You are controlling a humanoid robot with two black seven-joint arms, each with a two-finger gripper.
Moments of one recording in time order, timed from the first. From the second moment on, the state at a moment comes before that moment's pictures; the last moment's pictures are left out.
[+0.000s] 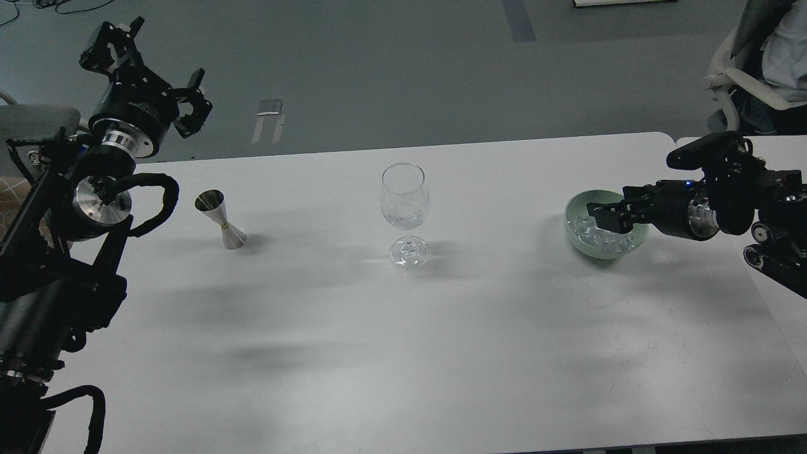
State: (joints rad) left arm -0.63 0.34 -1.34 -1.03 0.37 -0.06 0.00; right arm 0.87 -0.69 0.27 1.01 -1.79 0.22 0.23
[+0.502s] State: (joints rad) left arm -0.63 0.34 -1.34 -1.03 0.37 -0.07 0.00; right arm 0.82 -0.68 0.27 0.99 -1.80 0.20 0.22
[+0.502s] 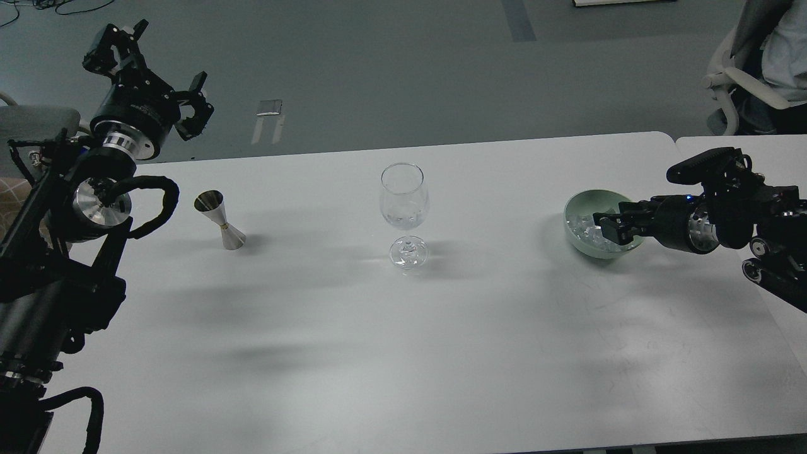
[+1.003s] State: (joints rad) left arm -0.62 0.34 -1.33 -1.00 0.37 -0.07 0.00; right arm 0.81 -0.66 0.27 0.98 -1.80 0.19 0.22
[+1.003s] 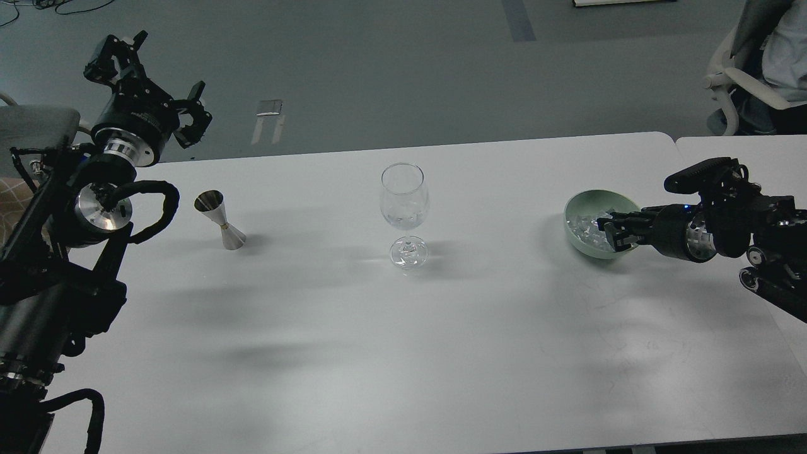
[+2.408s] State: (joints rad) left arm -0.63 0.34 -1.34 -0.99 0.38 -0.13 0.00; right arm 0.91 -0.60 0.61 1.45 -1.82 0.16 0.21
